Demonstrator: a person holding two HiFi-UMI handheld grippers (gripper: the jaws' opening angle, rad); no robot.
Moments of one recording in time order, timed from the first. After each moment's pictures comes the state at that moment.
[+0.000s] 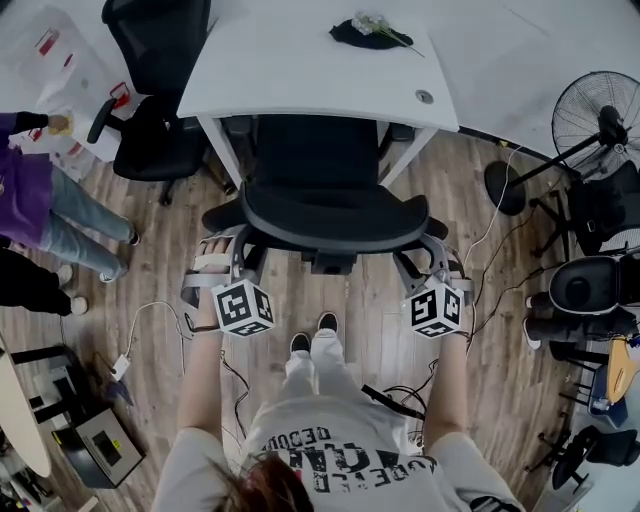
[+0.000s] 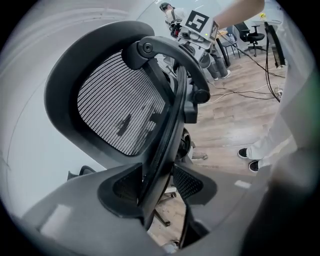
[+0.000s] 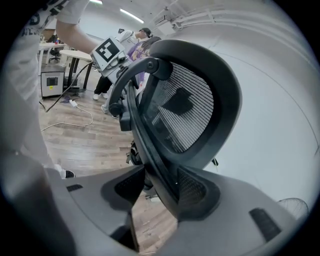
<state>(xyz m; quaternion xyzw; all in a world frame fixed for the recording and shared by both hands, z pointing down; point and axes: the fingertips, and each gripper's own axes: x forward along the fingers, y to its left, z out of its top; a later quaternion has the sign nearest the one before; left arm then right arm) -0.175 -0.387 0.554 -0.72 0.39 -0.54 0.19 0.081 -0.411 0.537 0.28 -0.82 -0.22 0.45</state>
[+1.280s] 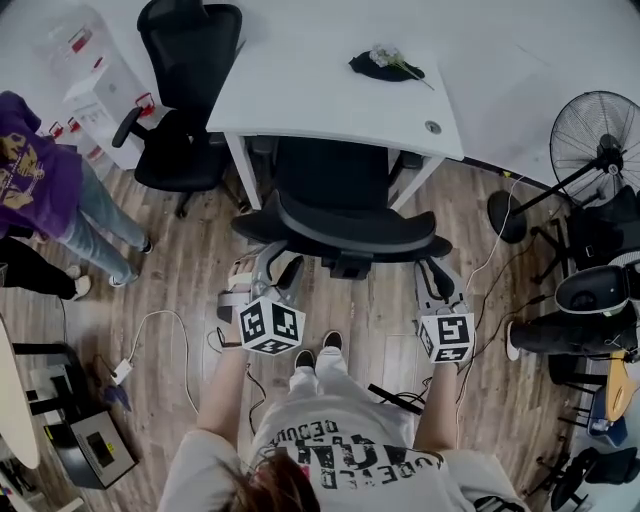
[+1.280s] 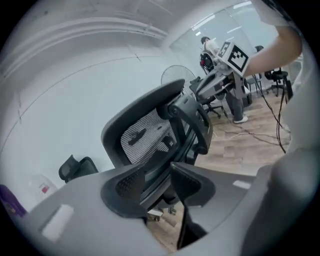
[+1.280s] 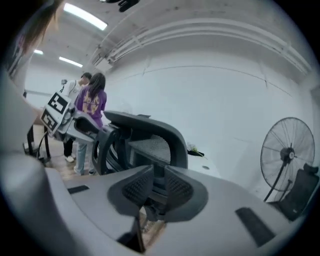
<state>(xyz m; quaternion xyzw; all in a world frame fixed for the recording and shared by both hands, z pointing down) -0.149 -0.356 0.492 -0.78 0.48 -0.38 0.13 0.084 -0.384 0.455 0.47 -0.86 -0.03 0.19</state>
